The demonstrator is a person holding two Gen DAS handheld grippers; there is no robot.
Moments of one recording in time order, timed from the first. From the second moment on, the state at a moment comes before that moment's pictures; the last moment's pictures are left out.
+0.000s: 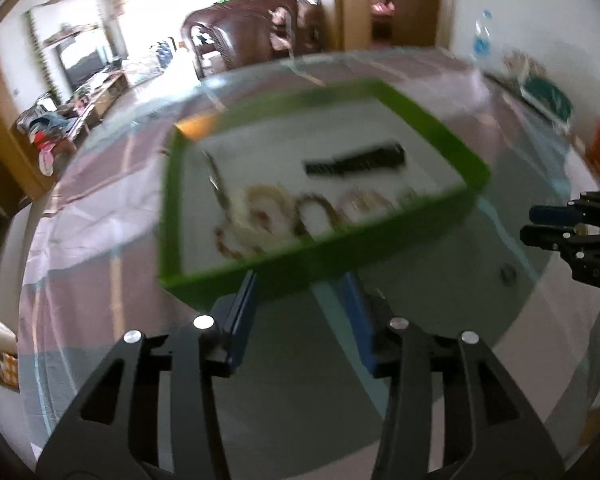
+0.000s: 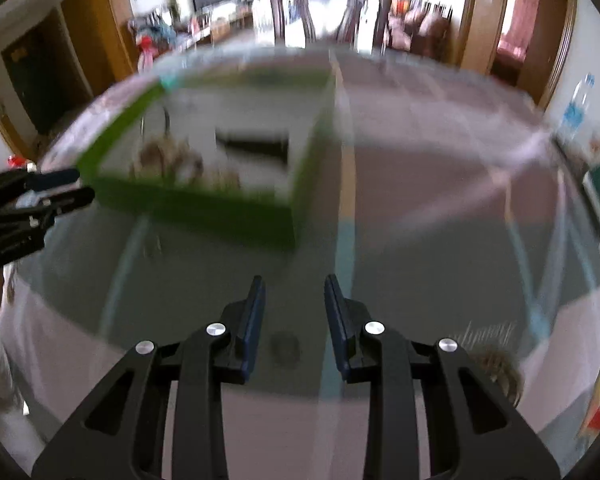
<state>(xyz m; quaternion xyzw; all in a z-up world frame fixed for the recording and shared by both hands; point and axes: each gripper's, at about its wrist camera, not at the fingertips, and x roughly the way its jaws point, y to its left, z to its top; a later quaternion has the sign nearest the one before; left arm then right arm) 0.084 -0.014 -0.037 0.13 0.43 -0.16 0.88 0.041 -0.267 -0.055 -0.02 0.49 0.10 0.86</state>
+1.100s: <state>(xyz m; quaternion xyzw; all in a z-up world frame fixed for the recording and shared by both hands) 0.096 -0.050 -0.098 0.11 0.47 -0.15 0.86 0.051 -0.210 -0.089 -0.05 0.49 0.12 0.86</state>
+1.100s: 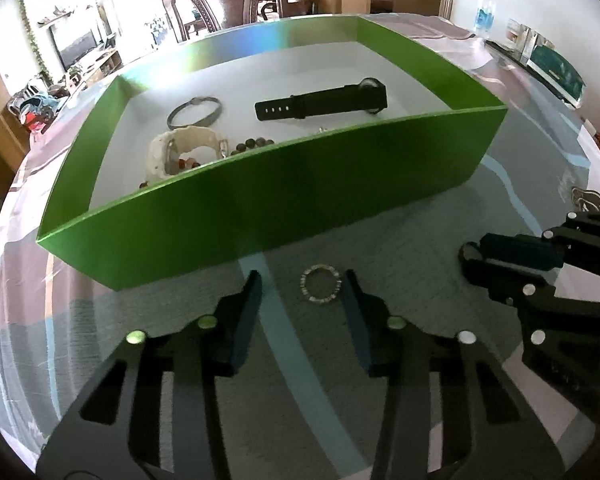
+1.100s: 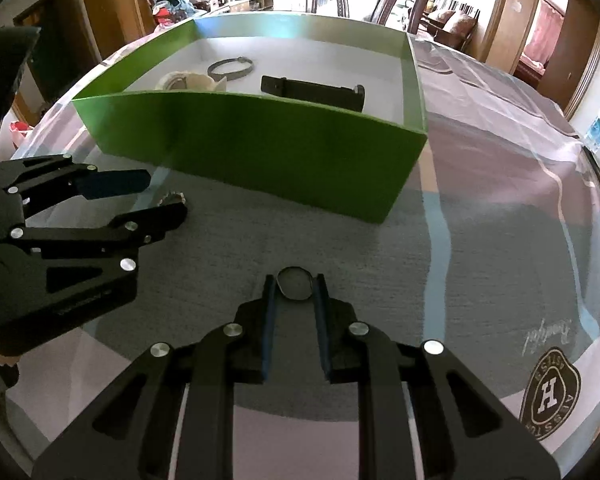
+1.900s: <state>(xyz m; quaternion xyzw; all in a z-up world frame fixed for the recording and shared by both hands) 0.075 -0.018 -0.099 0.09 0.45 -0.11 0.88 0.052 -0.182 -0.091 -0.06 0.46 0.12 0.88</state>
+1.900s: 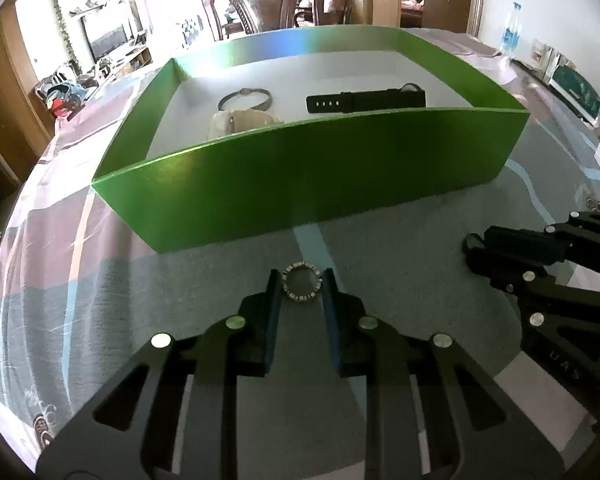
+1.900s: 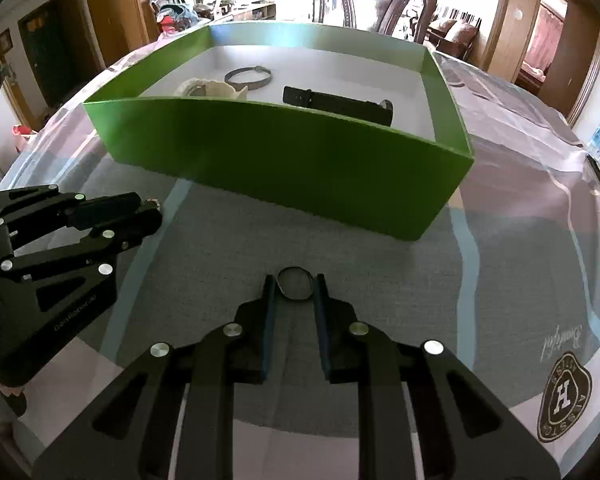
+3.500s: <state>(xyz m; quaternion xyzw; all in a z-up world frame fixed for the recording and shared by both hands) 0.074 -0.014 -0.099 0.08 0.43 -0.10 0.89 0.048 -0.182 -0.094 -0.06 0.44 0.12 0.89</state>
